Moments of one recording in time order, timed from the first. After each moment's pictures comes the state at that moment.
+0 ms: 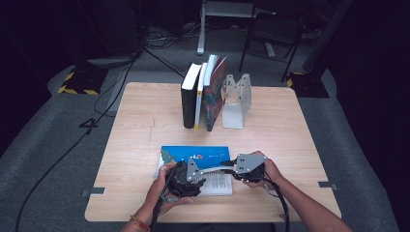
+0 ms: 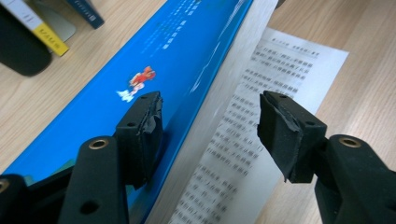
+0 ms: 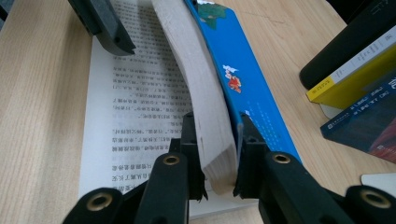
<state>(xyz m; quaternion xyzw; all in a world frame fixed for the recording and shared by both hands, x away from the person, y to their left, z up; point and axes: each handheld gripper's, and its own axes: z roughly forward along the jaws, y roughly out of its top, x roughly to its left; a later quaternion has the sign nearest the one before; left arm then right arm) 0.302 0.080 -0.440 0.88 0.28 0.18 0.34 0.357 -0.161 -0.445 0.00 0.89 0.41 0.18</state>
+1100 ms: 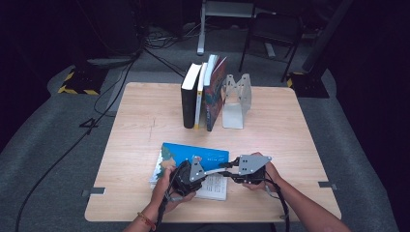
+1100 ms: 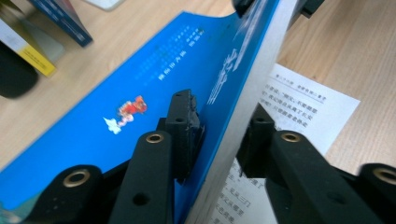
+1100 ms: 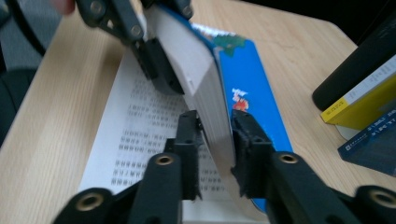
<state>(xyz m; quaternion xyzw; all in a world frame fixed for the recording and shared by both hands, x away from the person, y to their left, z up) 0.306 0.074 -0.444 0.88 0.25 0.19 0.35 0.355 -0.164 -0.444 -0.01 0.87 0.46 0.15</state>
